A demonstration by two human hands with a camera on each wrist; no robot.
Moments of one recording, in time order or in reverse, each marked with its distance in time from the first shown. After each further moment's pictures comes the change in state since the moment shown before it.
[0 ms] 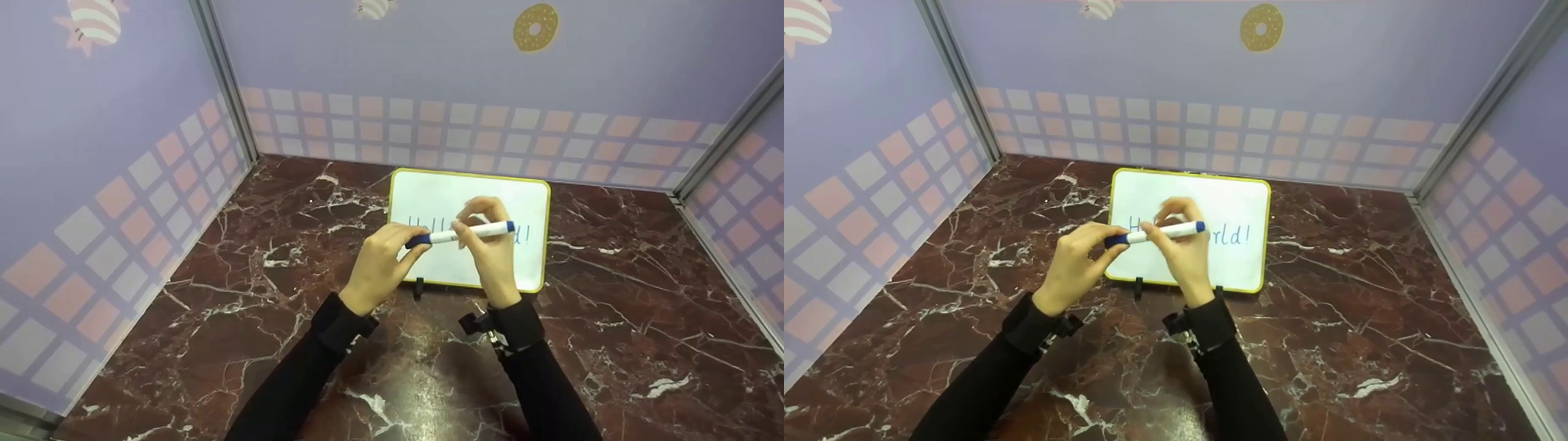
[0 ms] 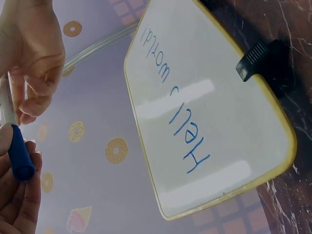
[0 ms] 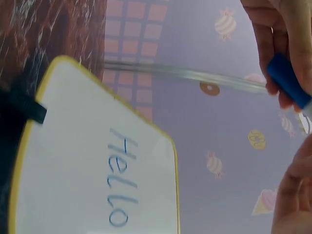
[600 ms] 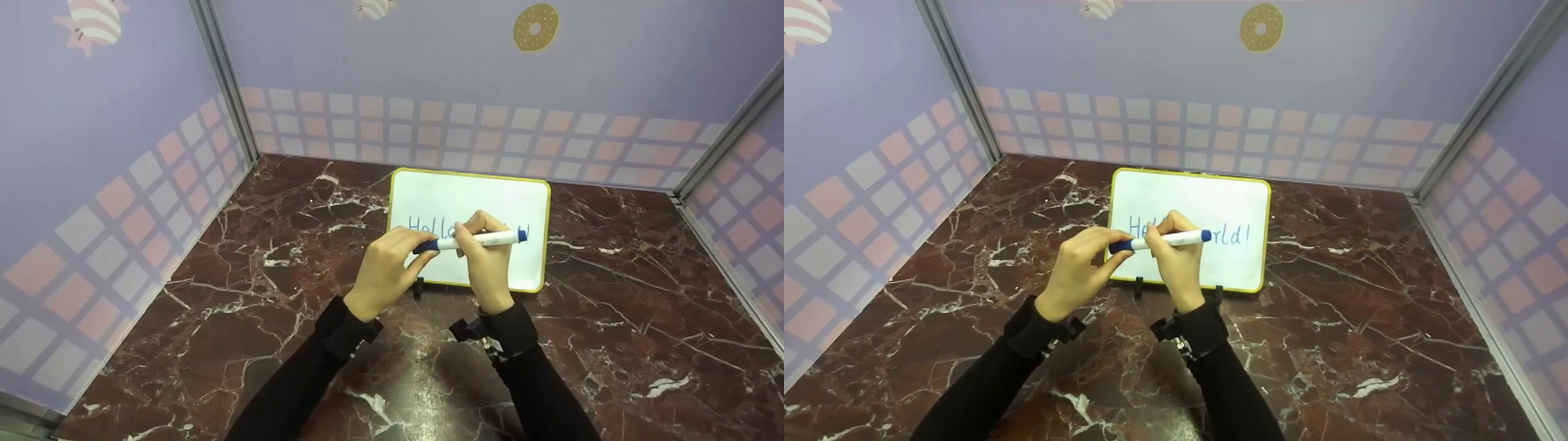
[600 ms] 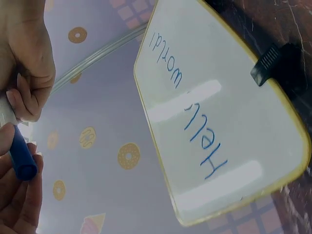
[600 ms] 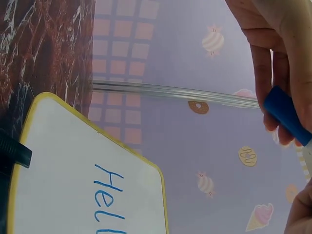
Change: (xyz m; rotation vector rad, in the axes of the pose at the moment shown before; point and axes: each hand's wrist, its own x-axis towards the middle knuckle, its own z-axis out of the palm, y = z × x) left_hand -0.001 0.014 -0.001 0.009 0.017 0.077; right_hand -0.011 -0.004 0.014 -0.026 0.030 -0.022
